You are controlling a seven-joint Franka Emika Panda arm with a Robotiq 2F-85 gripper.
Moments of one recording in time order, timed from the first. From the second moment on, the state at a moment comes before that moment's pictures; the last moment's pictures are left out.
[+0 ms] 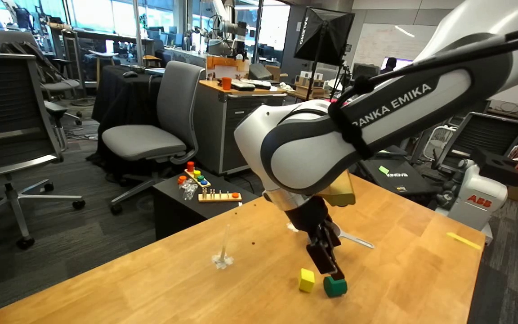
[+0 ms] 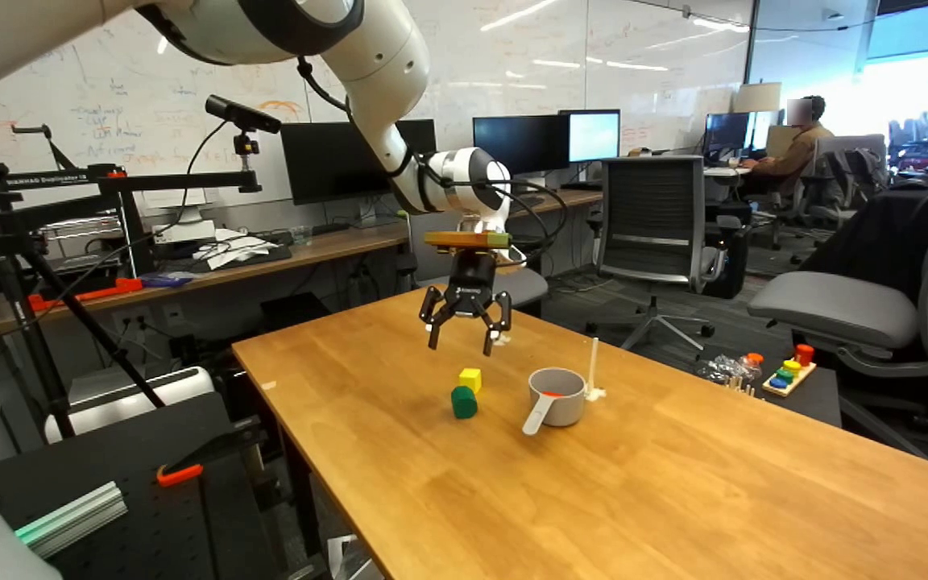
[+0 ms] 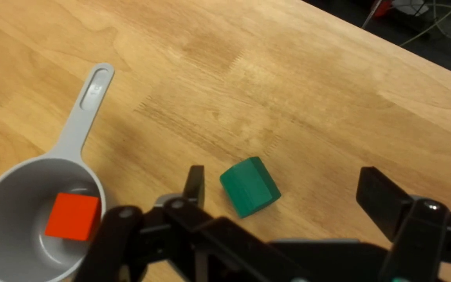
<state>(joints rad) 0.34 1.00 0.08 -1.30 -0.25 1.59 -0.17</state>
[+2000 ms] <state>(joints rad) 0.36 1.25 0.07 -1.00 -0.25 1.61 -0.13</state>
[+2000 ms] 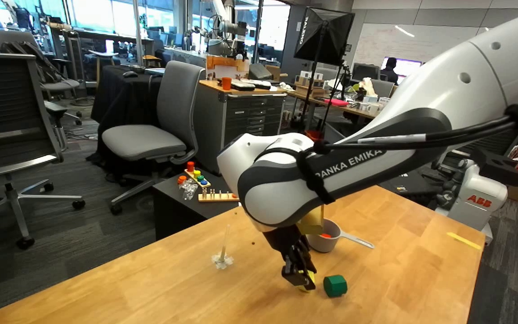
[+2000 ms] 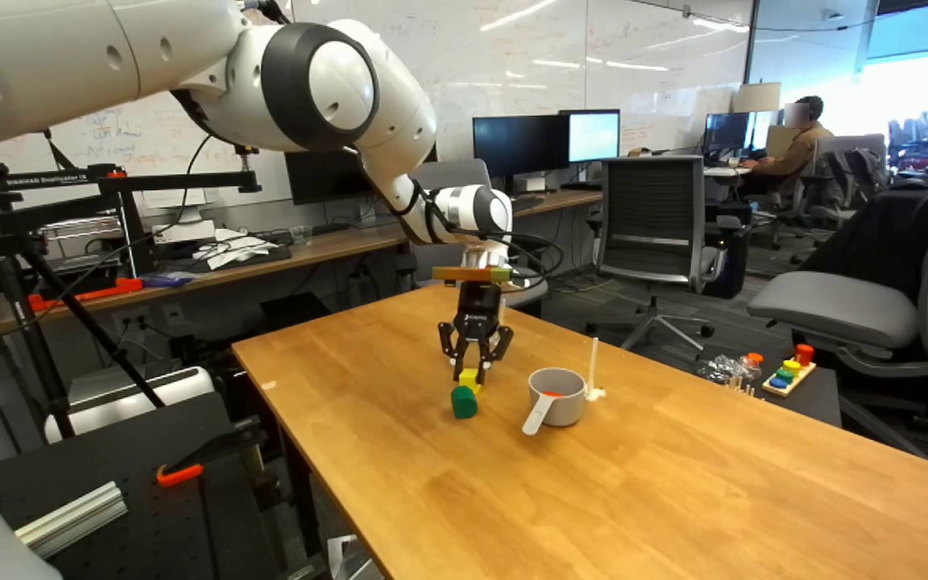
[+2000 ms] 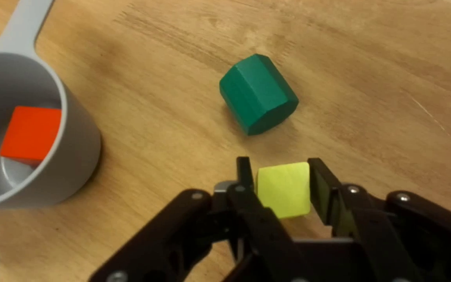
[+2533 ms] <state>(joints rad) 0.36 1.25 0.07 -0.98 -0.25 1.61 -0.10</state>
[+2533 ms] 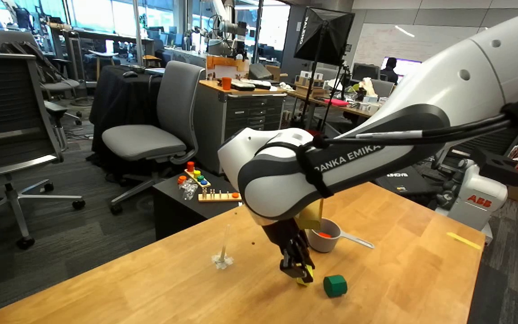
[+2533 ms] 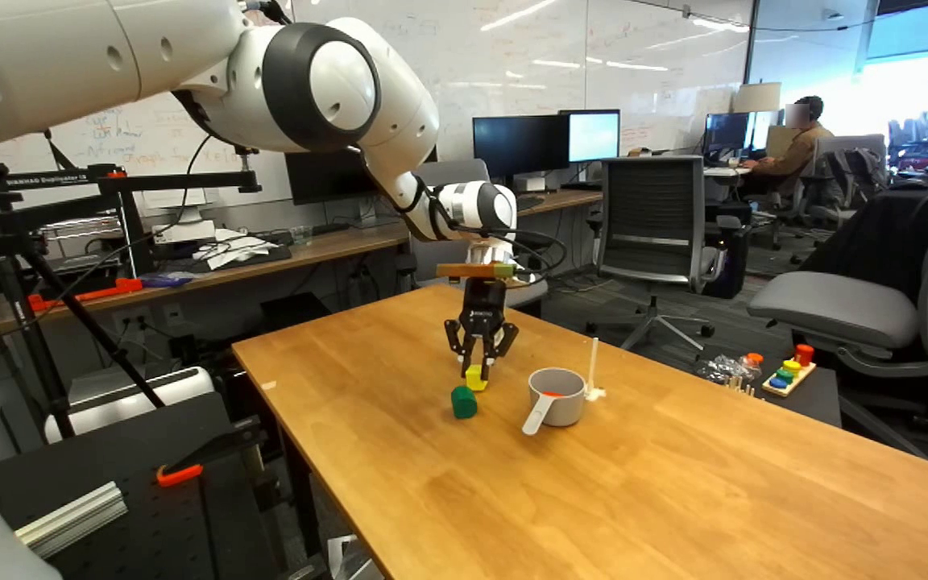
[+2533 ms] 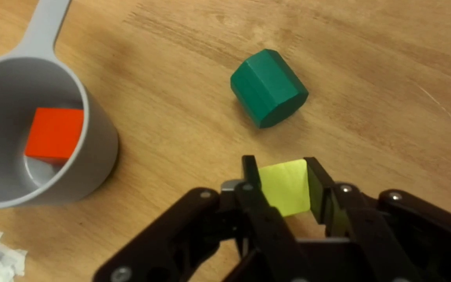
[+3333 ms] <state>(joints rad) 0.27 1.10 0.00 -0.96 -0.25 1.58 -0.01</state>
